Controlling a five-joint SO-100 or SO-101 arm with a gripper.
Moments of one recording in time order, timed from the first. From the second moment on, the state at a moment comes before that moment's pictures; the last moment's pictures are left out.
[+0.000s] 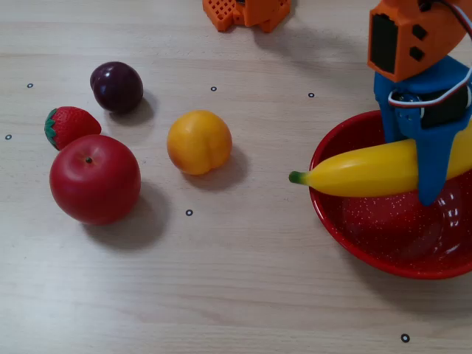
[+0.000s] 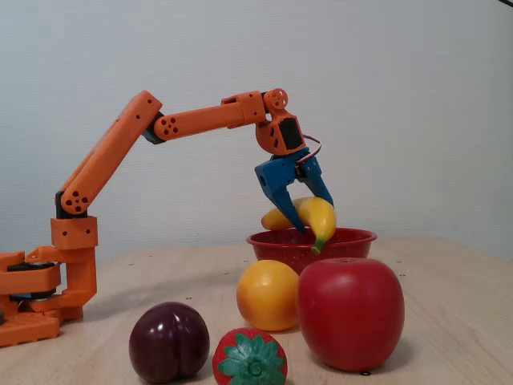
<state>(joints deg) 24.0 53.3 37.2 83.6 -0.1</state>
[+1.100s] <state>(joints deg) 16.9 75.1 41.0 81.6 -0.5</state>
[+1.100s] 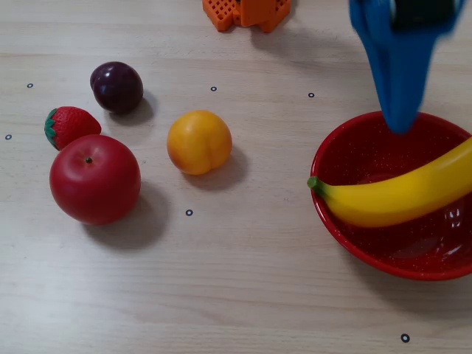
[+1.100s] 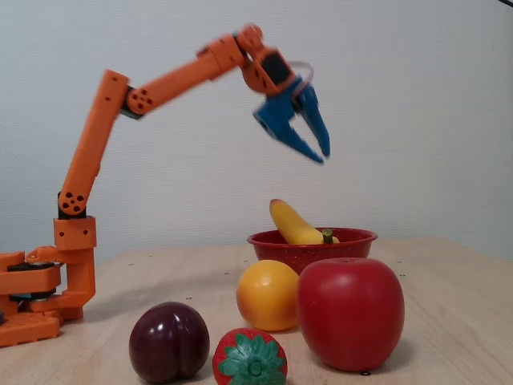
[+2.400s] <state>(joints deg) 1.7 179.3 176.0 39.7 -18.0</state>
